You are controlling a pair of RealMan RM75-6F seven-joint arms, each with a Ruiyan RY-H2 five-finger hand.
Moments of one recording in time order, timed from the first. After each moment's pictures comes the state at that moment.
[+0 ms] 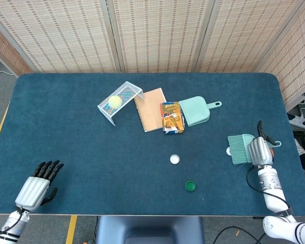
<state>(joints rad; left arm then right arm) -0.19 -1.24 0.07 -1.51 1.60 1.32 0.15 0.52 -1.36 -0.06 -1.35 -0.97 1.23 -1.49</state>
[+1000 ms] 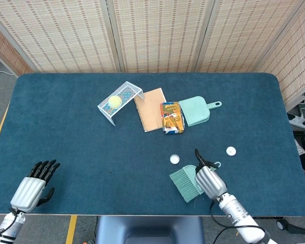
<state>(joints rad) -0.18 -1.22 0.08 -1.52 1.61 1.36 0.10 0.52 -1.36 -0.15 -1.86 -1.35 1.23 -1.68</state>
